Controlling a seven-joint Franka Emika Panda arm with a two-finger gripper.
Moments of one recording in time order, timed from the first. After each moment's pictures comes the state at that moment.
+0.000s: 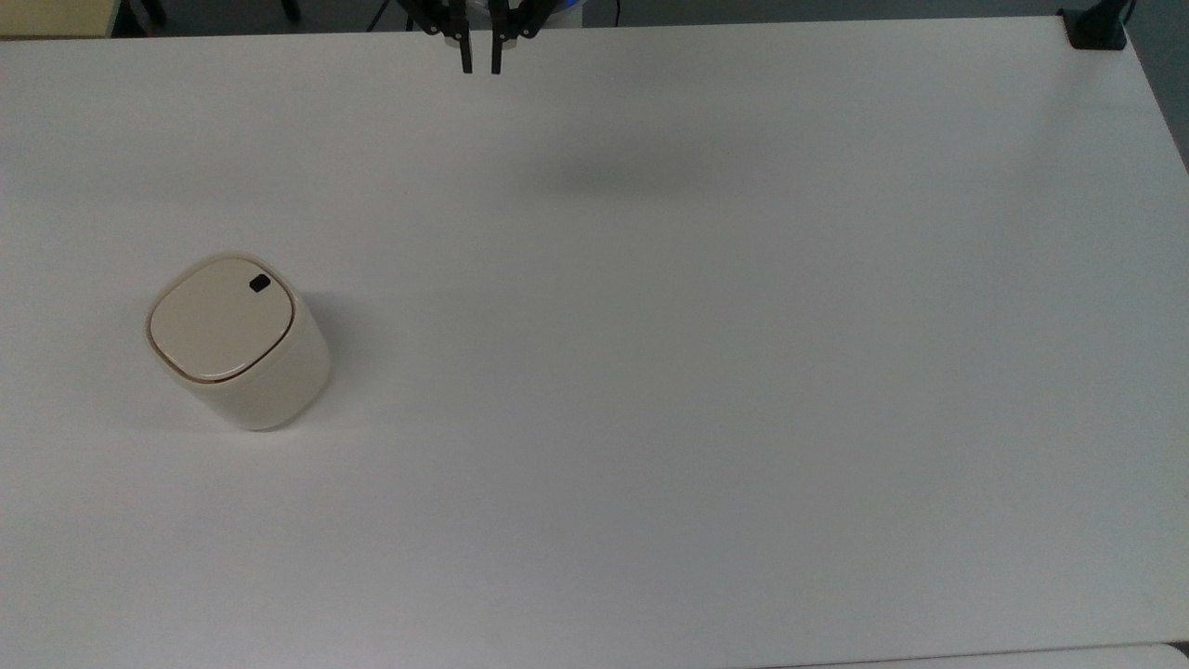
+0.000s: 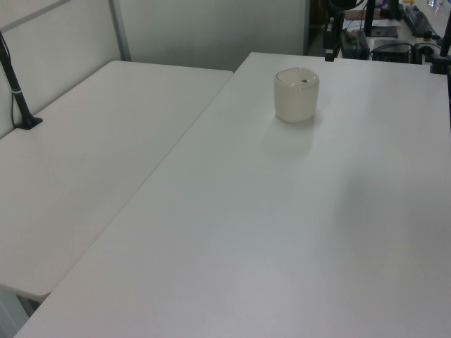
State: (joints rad) arm 0.07 0.02 0.00 -1.60 -0.06 1.64 0.01
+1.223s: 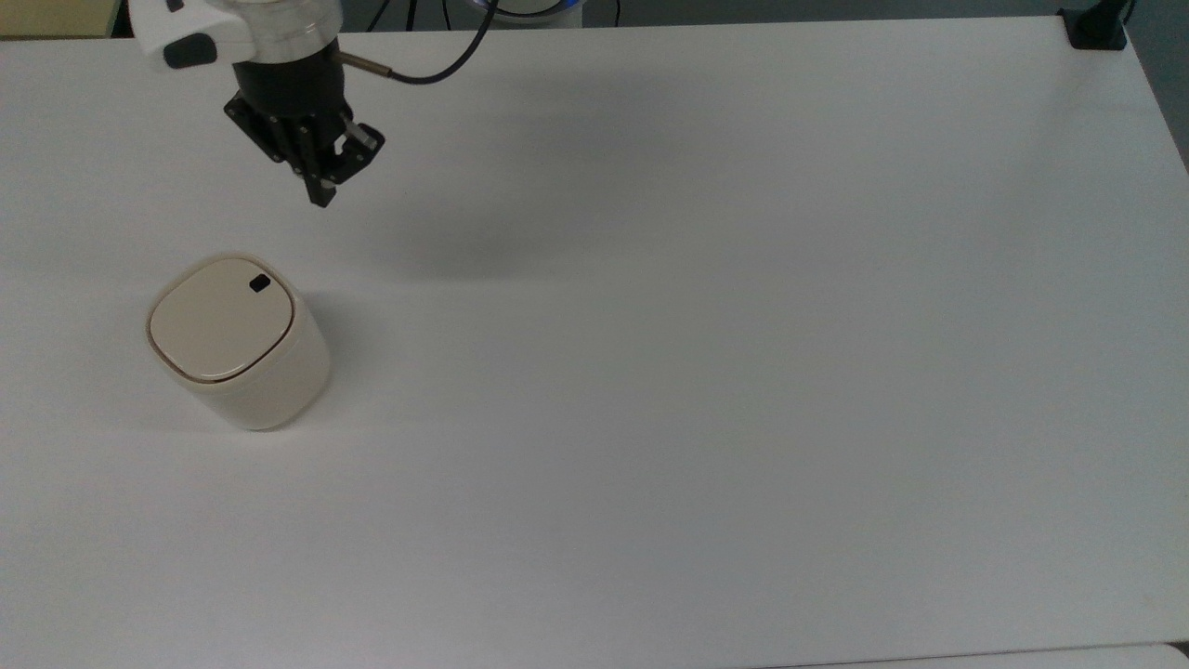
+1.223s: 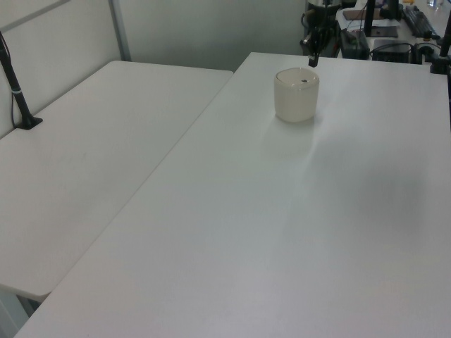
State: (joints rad) arm -0.14 0.21 -0.03 -1.60 -0.06 1.95 0.21
